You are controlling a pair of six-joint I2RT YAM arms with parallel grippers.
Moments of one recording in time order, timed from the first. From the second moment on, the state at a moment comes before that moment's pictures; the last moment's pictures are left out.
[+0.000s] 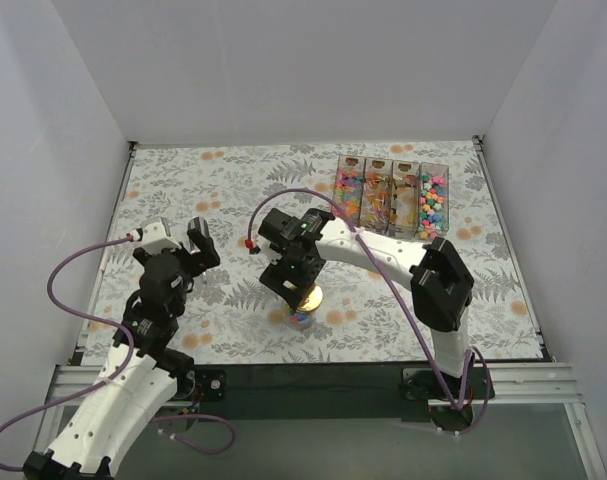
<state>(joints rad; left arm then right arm) -0.37 0.53 0.51 -0.25 -0.44 -0.43 1.04 1.93 1.64 -1.05 -0.13 -0.02</state>
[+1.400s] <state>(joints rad) -0.37 0.55 0.50 -0.21 -0.46 -0.39 1.15 2.07 1.78 -1.16 -0.01 0.06</state>
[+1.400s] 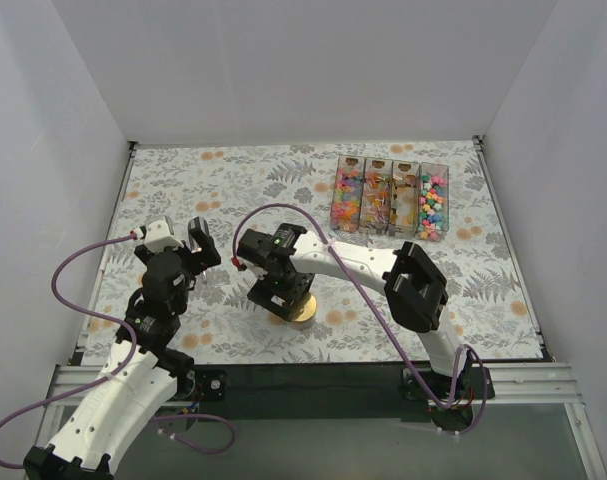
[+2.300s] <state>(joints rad) -0.37 0.55 0.50 -0.19 -0.44 -0.37 1.17 2.07 1.78 -1.16 0.04 0.07</state>
